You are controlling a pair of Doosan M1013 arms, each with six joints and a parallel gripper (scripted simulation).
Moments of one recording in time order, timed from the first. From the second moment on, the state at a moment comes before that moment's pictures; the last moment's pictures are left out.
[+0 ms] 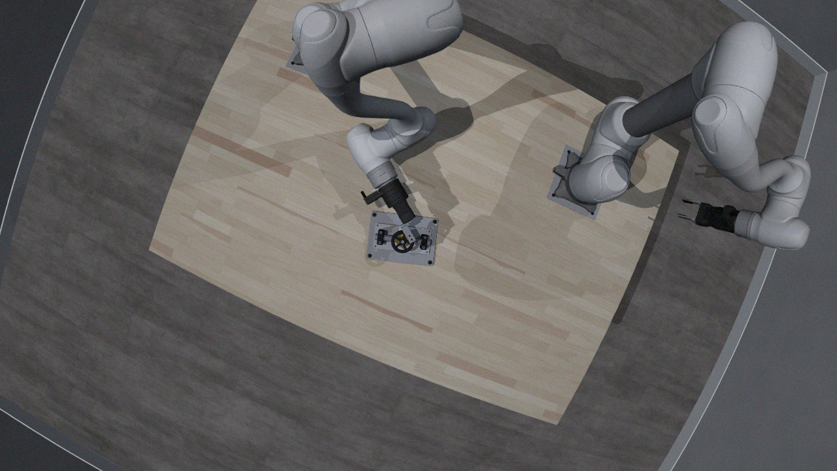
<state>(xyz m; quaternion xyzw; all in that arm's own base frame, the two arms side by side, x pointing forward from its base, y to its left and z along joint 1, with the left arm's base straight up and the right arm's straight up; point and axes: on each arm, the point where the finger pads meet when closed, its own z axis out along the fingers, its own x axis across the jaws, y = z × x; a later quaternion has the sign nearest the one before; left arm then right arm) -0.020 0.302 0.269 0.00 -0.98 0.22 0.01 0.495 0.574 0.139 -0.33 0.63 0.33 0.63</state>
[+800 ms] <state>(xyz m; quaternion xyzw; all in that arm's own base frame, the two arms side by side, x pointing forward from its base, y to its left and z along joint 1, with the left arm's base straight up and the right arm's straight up) -0.020 0.302 0.269 0.00 -0.98 0.22 0.01 0.501 0.580 0.139 -0.23 0.67 0.23 0.67</state>
